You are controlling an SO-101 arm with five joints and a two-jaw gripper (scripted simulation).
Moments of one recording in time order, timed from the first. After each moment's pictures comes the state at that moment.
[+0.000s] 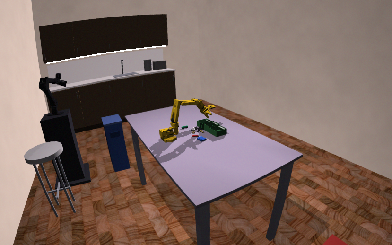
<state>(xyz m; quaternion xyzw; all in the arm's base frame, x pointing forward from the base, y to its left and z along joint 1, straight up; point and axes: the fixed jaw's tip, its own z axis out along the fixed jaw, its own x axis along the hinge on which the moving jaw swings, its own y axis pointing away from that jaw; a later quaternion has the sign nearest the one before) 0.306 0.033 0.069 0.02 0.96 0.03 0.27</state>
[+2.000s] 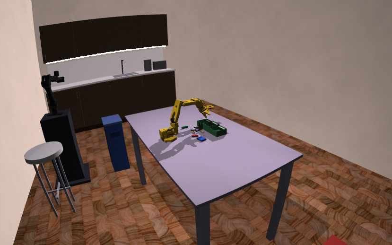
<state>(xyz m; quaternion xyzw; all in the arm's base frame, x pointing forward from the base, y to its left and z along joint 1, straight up) 0.306 0.061 0.063 0.02 0.97 0.05 0.23</state>
